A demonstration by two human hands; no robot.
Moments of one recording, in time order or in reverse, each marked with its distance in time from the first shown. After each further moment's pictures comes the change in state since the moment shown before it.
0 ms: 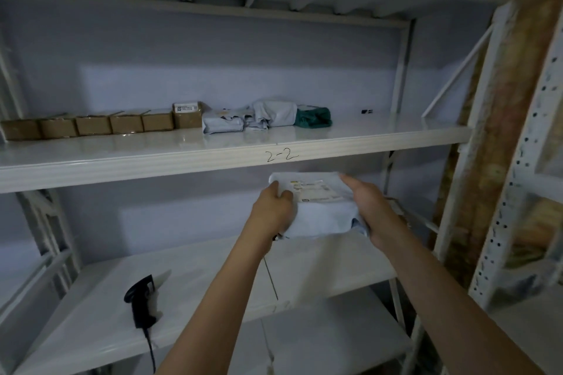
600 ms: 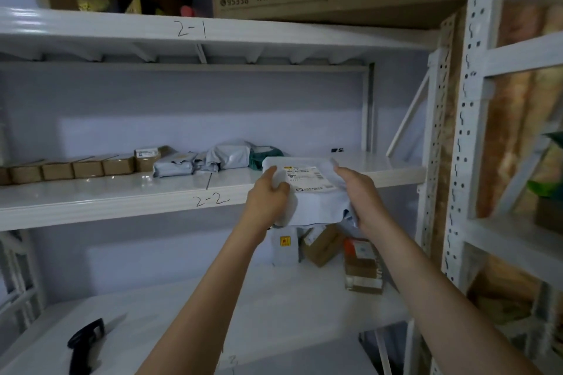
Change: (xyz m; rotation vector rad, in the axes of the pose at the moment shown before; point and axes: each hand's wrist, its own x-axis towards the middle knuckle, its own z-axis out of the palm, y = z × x) left_hand 0.014 0.153 0.162 0.039 0.172 0.229; right_hand 0.080 -0.097 -0.181 0.089 -0.073 -0.228
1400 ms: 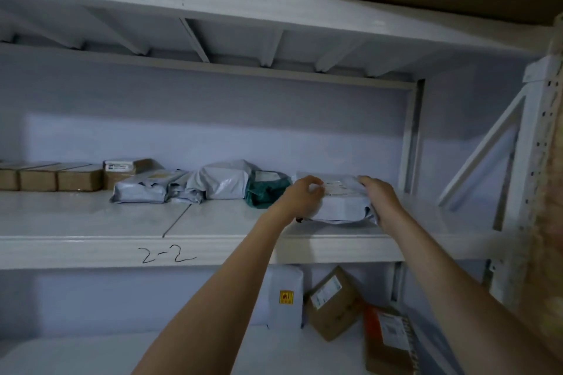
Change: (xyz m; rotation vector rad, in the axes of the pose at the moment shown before) left_hand 0.284 -0.048 0.104 0.204 -0.229 0.080; right_hand 0.319 0.033 0.001 -0.219 0.035 0.047
